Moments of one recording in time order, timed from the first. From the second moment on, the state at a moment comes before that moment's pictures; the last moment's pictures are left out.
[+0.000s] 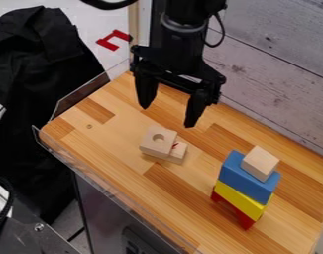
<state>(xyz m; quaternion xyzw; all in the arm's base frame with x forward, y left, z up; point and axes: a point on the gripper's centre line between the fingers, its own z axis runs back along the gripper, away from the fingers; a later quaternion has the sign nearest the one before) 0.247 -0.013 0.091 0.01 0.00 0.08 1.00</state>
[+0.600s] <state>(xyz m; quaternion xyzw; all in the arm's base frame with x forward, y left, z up) 0.244 -0.029 0.107 0.03 -0.01 0.04 1.00</state>
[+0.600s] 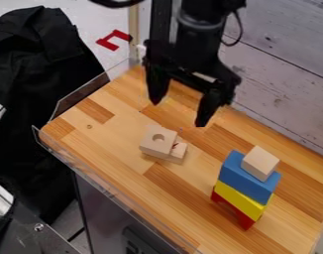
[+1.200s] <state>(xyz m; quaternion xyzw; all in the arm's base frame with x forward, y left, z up) 0.242 -0.038 0.116 0.01 -0.04 0.00 1.00</state>
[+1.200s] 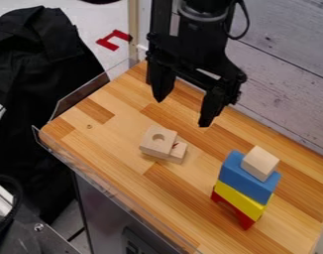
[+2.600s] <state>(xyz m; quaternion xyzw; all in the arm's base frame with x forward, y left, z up) 0.258 -0.124 0.095 0.02 -0.02 -0.04 1.00</state>
